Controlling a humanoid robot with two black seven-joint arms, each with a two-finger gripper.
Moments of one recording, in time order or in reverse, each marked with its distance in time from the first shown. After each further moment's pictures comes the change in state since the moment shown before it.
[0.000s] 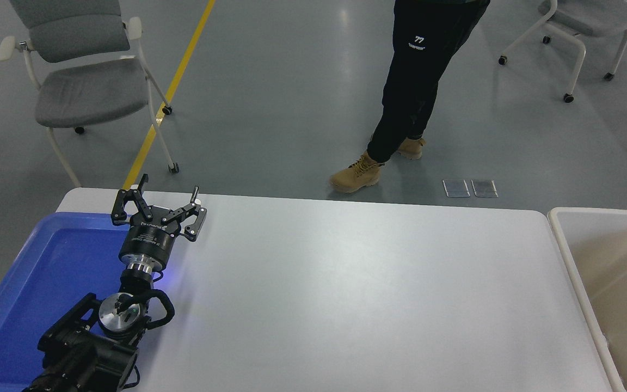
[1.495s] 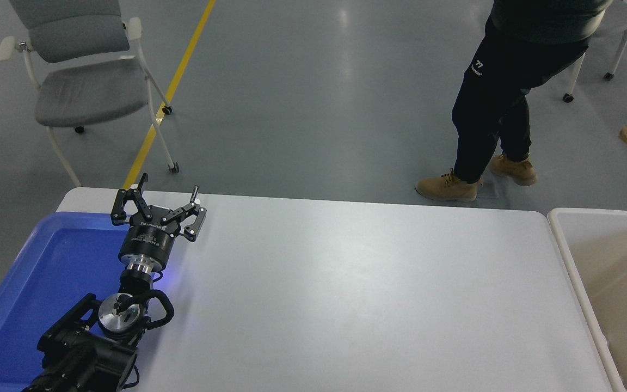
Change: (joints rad) left arm 0.000 0.001 0.000 0.000 0.001 0.000 0.001; right arm 1.614 -0.623 -1.296 1.230 -0.807 0.806 0.013
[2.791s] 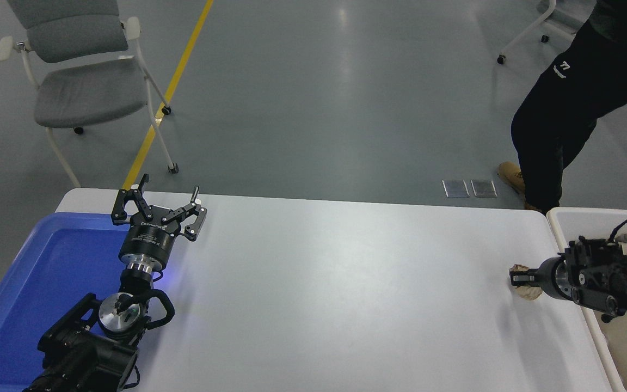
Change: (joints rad) left arm 0.000 -0.001 0.000 0.000 0.000 0.000 -0.001; right arm -1.072 0.502 0.216 -0.356 0.023 -0.562 0.158
